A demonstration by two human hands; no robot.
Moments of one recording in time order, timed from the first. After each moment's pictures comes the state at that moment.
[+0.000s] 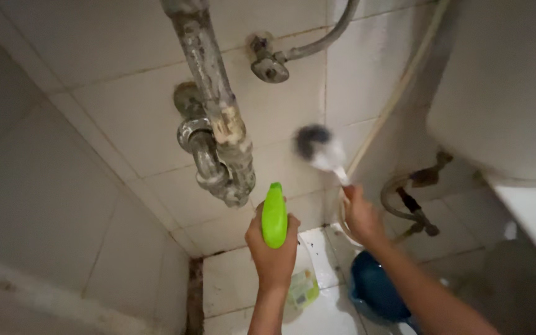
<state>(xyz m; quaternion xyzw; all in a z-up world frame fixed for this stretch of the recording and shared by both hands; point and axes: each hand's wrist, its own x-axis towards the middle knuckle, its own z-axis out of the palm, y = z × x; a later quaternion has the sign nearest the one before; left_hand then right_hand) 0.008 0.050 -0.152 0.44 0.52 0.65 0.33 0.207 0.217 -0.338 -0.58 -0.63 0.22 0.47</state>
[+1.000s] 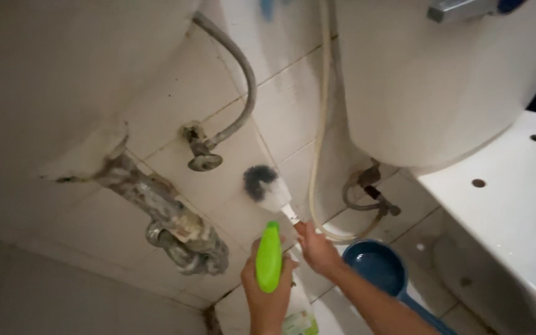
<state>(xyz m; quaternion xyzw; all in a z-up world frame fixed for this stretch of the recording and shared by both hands) 0.030 0.055 -0.081 0.57 0.49 0.51 0.41 0.158 0.140 -0.252 -0.68 -0.56 0.33 0.35</state>
